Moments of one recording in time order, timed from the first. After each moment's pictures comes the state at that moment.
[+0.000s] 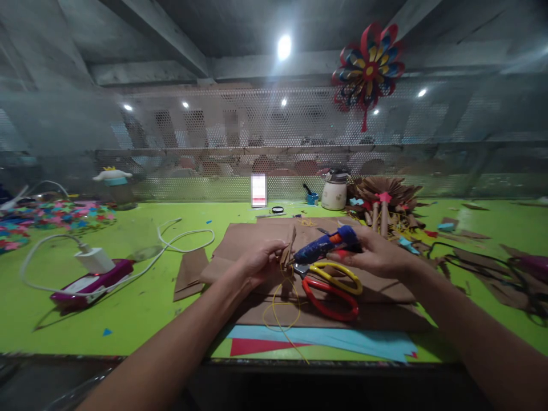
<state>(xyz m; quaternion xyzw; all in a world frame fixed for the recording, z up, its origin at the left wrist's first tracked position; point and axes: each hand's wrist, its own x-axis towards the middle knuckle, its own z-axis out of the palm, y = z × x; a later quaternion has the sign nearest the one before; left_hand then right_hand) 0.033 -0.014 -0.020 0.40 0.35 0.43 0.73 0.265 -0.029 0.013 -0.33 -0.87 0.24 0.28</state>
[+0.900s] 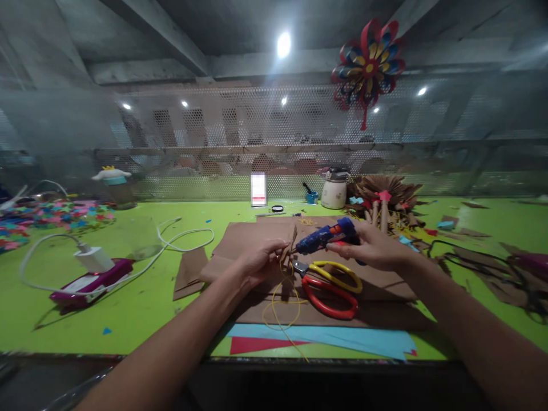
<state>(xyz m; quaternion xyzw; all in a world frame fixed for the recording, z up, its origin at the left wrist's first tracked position) 0.034 -0.015 -0.020 0.39 0.33 0.43 0.74 0.266 -0.024 0.016 -0.38 -0.85 0.20 0.31</state>
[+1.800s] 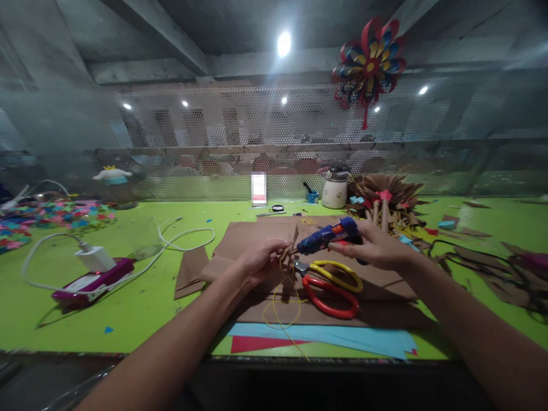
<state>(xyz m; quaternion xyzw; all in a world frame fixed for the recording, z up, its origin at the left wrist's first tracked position) 0.032 -0.014 -0.020 0.42 0.34 0.42 0.73 0.266 -0.024 0.015 -0.36 -0.85 0.20 0.31</state>
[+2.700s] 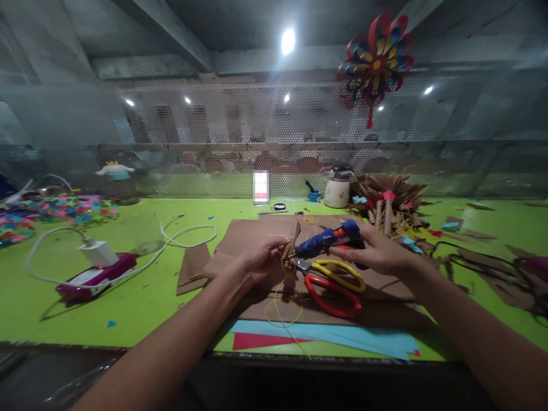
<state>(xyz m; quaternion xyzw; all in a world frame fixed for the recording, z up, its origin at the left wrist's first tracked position) 0.030 -0.014 -0.018 0.40 0.32 0.41 0.75 0.259 -0.028 0.012 -0.34 -0.84 0.29 0.32</state>
